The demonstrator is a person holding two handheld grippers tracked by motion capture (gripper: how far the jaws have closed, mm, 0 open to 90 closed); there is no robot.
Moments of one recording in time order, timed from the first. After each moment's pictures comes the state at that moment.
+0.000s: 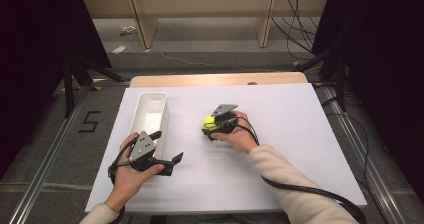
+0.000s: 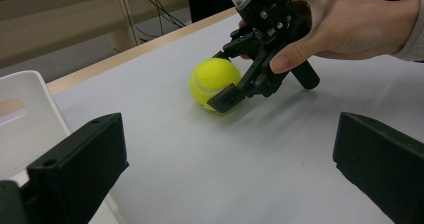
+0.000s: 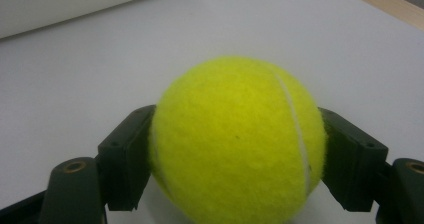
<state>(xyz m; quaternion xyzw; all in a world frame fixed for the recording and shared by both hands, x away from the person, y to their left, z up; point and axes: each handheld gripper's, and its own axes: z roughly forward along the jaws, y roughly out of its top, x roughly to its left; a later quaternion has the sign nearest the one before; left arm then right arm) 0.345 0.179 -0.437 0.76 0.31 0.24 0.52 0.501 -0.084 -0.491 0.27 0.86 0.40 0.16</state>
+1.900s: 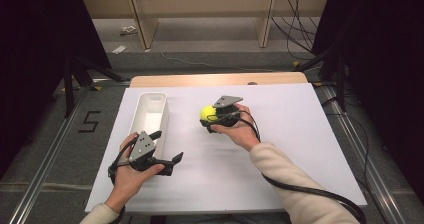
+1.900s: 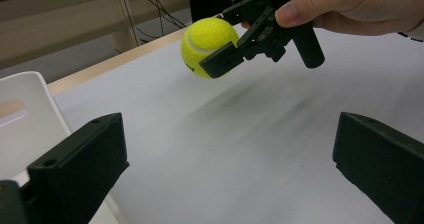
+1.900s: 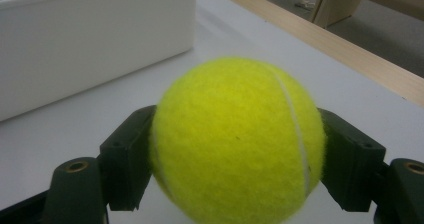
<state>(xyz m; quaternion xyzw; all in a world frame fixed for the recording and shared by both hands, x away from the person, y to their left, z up) 0.344 0.179 -0.436 0.76 0.32 0.25 0.52 0.496 -0.086 -0.451 0.27 0.83 0.45 0.17</state>
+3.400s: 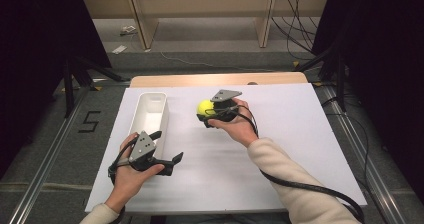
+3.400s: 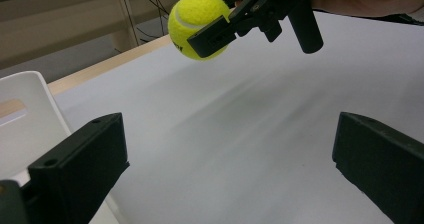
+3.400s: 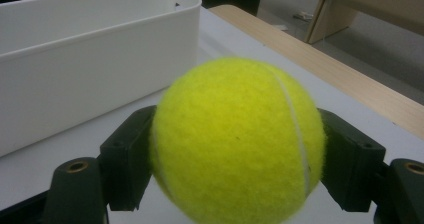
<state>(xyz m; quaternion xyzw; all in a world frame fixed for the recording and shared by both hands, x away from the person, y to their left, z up) 0.345 0.179 -0.437 0.76 0.31 0.25 0.52 0.497 -0.077 -0.428 0.27 0.82 0.47 0.18</state>
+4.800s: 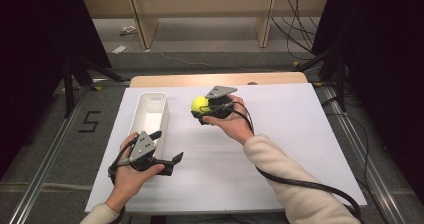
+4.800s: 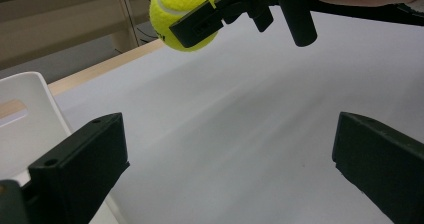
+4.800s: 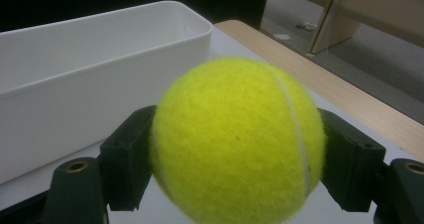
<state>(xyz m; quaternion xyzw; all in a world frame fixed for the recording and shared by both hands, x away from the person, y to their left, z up) 0.345 0.179 -0.436 0.76 0.31 0.25 0.52 0.498 -0.063 -0.414 0.26 0.82 0.48 0.18</state>
